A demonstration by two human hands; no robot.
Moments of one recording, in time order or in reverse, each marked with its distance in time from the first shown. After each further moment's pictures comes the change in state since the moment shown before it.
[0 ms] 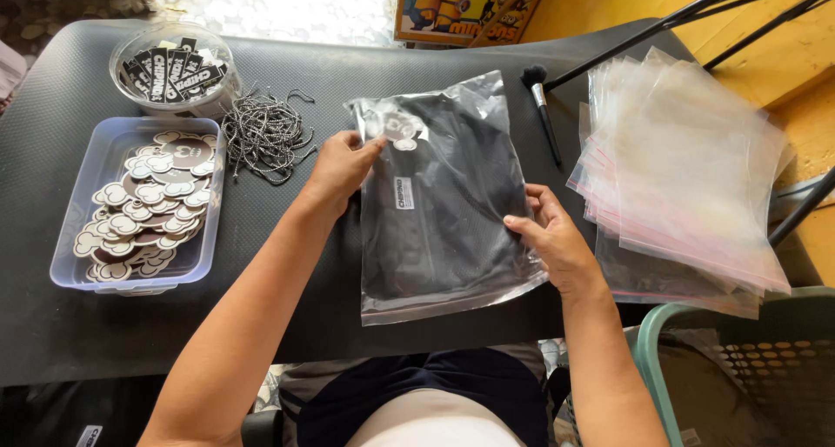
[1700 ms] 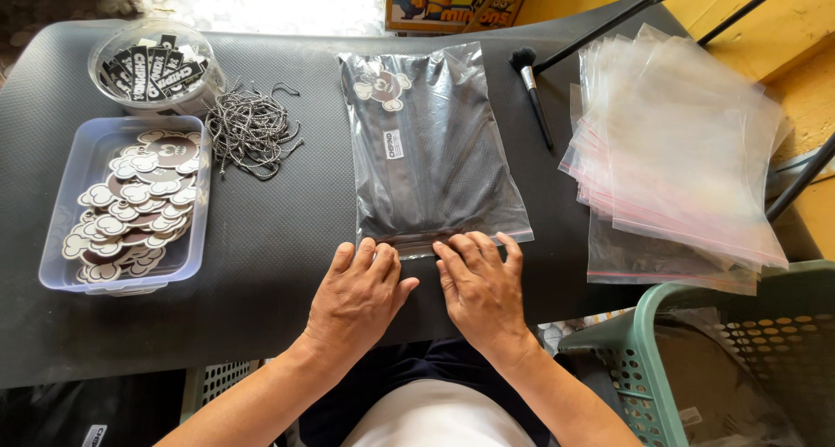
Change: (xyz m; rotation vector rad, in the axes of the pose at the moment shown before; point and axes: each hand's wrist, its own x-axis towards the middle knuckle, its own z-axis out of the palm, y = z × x) left_hand -0.199 -0.012 -0.032 1.338 0.030 1.207; right_hand -0.089 0.014 0.078 -1.346 0.167 -0.905
